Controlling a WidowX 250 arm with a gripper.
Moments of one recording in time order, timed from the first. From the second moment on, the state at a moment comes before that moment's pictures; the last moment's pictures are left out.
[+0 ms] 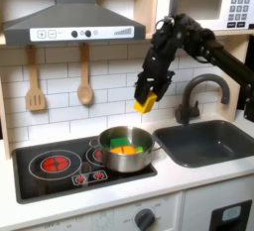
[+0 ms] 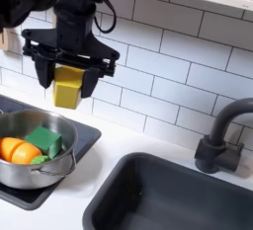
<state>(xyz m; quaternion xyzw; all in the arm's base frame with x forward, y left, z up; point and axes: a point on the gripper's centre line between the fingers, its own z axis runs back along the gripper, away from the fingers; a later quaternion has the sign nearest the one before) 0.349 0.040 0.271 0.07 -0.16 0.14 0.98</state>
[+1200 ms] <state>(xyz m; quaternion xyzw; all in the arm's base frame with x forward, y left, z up) 0.347 0.071 0.219 0.08 -0.10 0.18 0.98</state>
